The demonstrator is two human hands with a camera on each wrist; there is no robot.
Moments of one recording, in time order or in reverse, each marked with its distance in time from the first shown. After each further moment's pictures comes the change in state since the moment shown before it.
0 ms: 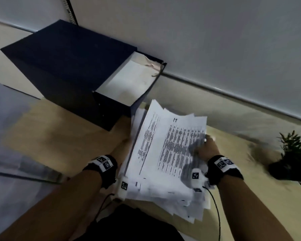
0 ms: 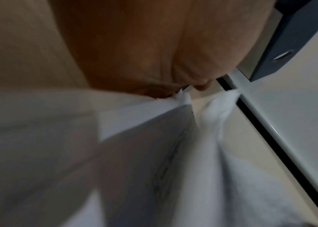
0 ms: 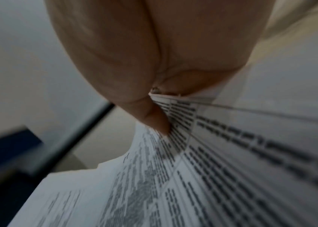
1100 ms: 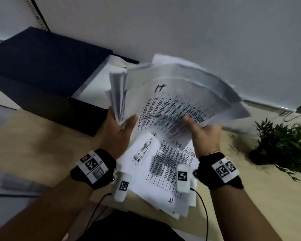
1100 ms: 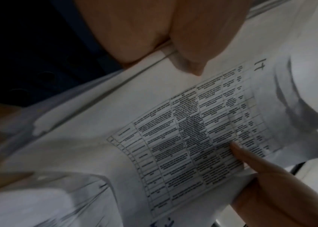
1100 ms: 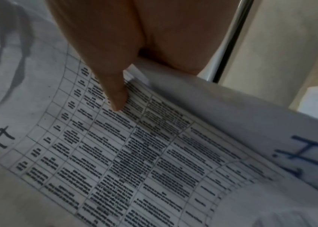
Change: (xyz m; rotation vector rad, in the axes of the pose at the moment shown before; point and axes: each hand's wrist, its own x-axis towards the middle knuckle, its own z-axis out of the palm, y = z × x) left_hand -0.076 0.125 0.006 -0.240 0.154 0.694; right_hand -0.119 -0.093 -0.057 0.929 0.489 -0.366
